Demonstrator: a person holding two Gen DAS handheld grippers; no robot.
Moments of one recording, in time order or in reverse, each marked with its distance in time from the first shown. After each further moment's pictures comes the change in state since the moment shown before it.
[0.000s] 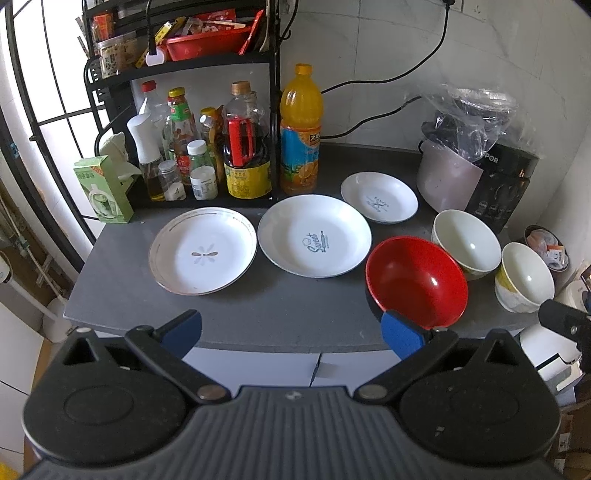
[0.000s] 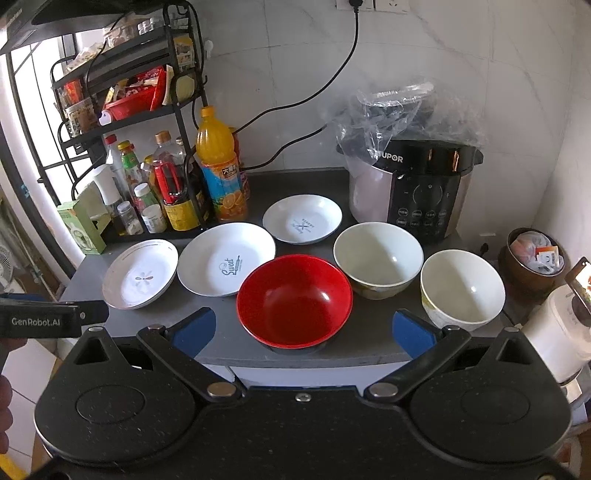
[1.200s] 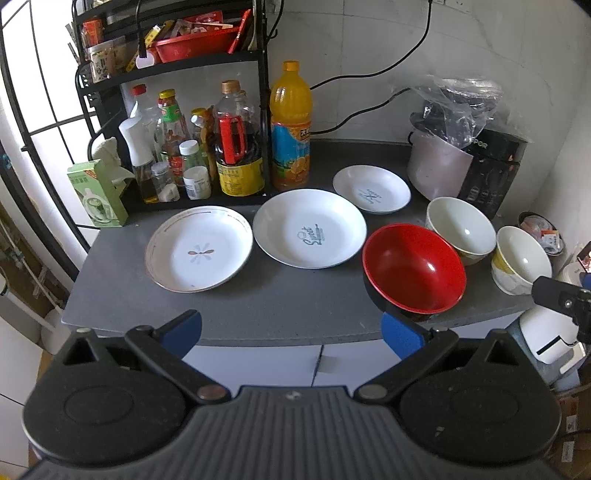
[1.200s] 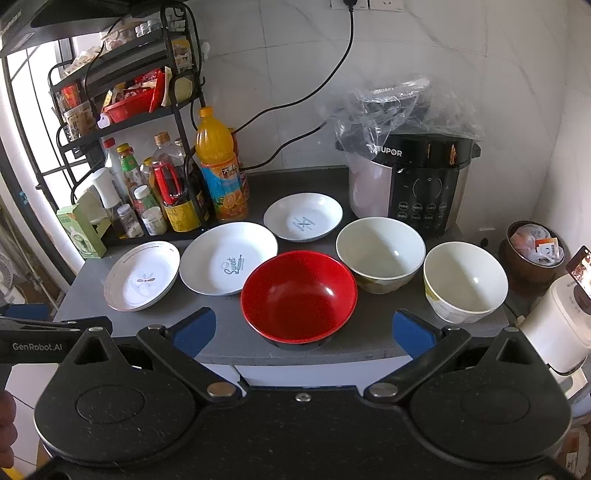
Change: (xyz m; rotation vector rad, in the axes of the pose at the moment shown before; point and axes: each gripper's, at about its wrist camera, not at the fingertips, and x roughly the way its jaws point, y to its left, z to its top) left arm 0.000 0.005 -0.019 0.050 -0.015 -0.008; right arm -0.002 0.005 -0.009 0.036 -0.009 0.003
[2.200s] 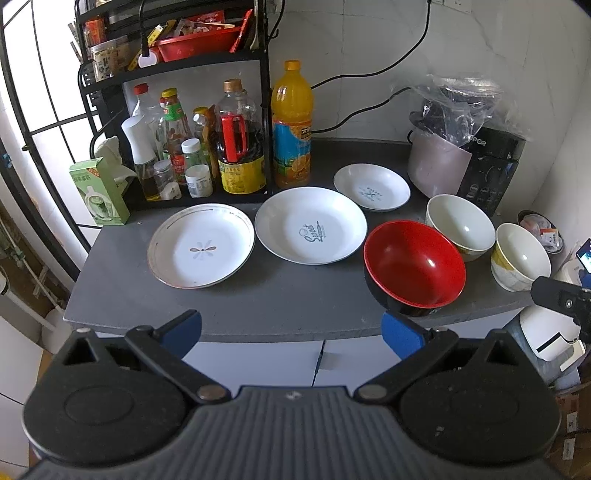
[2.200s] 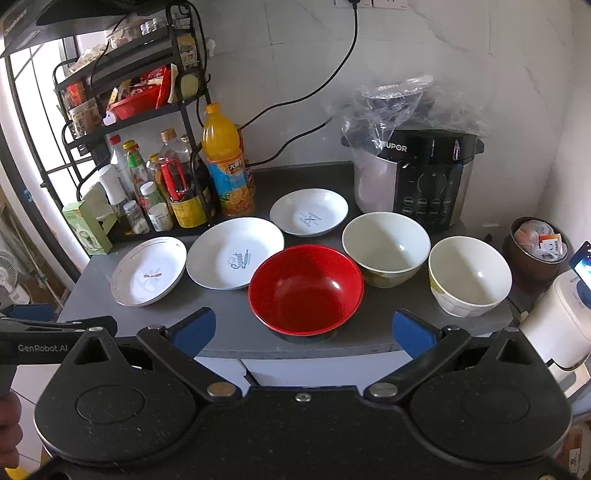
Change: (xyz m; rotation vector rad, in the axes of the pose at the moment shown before) left arm -0.005 0.001 -0.005 0.000 0.004 -0.014; right arm -0.005 0.003 -0.005 0.006 0.004 0.010
